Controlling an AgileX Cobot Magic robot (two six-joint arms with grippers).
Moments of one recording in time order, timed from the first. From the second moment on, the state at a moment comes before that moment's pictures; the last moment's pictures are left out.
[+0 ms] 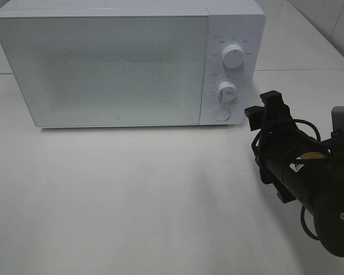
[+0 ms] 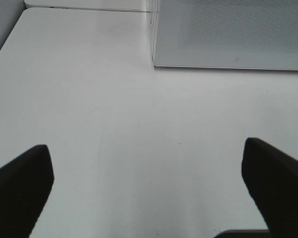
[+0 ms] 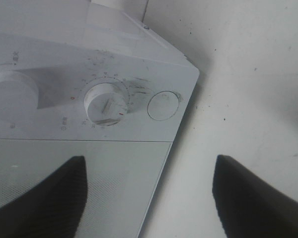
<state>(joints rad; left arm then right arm) 0.11 0.00 -0.52 -0.17 1.08 0.08 0.77 1.72 -0.35 0.76 -1.09 1.13</state>
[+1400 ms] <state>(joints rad) 0.11 0.00 -0.52 -0.17 1.08 0.08 0.67 1.85 -0.50 0.68 -0.94 1.42</state>
